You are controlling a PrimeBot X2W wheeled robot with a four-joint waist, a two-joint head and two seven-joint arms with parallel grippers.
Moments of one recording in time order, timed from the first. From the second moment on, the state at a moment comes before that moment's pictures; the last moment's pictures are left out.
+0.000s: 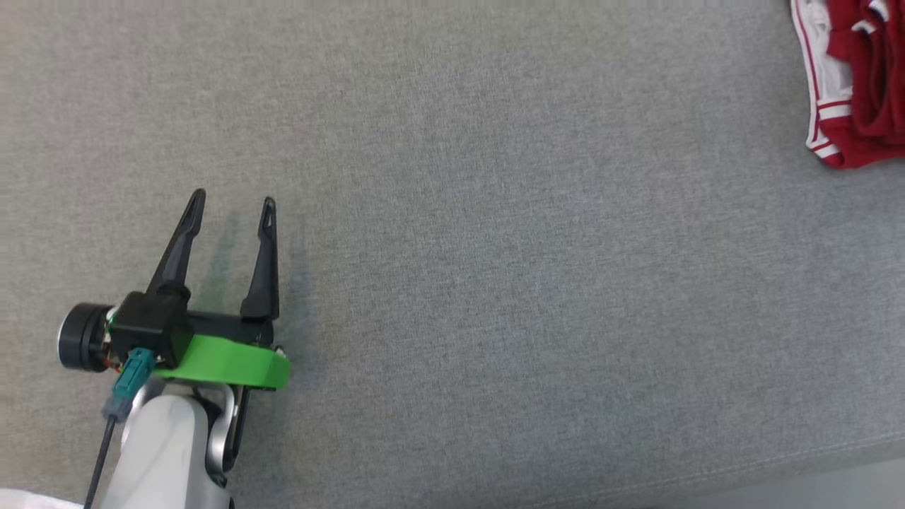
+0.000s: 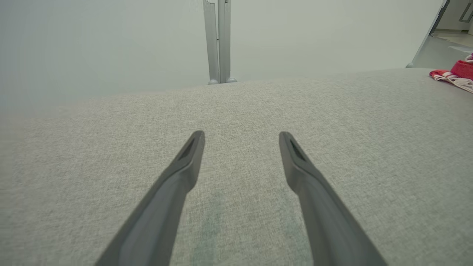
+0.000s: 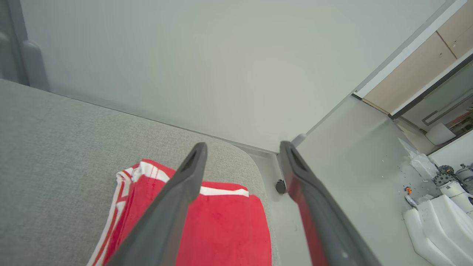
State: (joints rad) left arm -0.28 0.15 -0.14 0.14 -0.16 -0.08 -0.26; right arm -1.15 -0.77 0.60 0.93 0.52 0.13 -0.25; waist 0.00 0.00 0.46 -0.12
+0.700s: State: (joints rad) left arm -0.14 0.13 -0.07 0.17 -0.20 -0.05 -0.26; right arm -0.54 -0.39 0.20 0.44 0.28 0.13 -0.26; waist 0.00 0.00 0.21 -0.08
